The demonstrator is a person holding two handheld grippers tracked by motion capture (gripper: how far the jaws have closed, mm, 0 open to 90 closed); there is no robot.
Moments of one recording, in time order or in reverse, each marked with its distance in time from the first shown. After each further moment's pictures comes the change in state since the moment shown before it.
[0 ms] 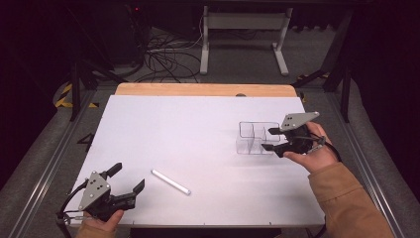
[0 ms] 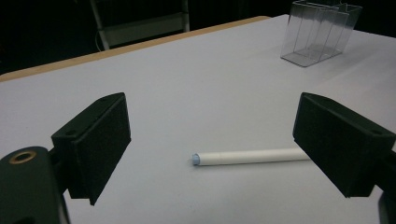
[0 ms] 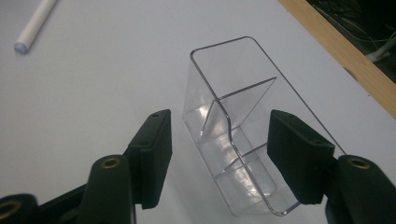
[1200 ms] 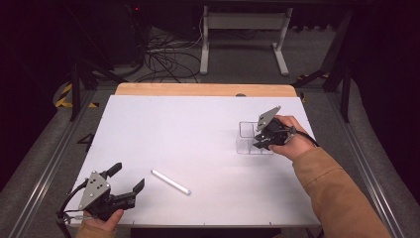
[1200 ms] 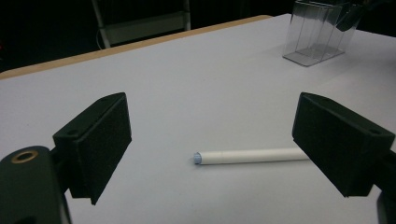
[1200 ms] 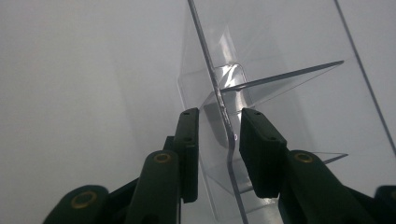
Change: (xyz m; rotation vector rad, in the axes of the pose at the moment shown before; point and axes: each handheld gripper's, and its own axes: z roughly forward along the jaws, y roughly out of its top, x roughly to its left) left arm 0.001 -0.001 0.001 0.001 0.004 -0.011; right arm -0.019 0.016 0.065 0.287 0.122 -0.153
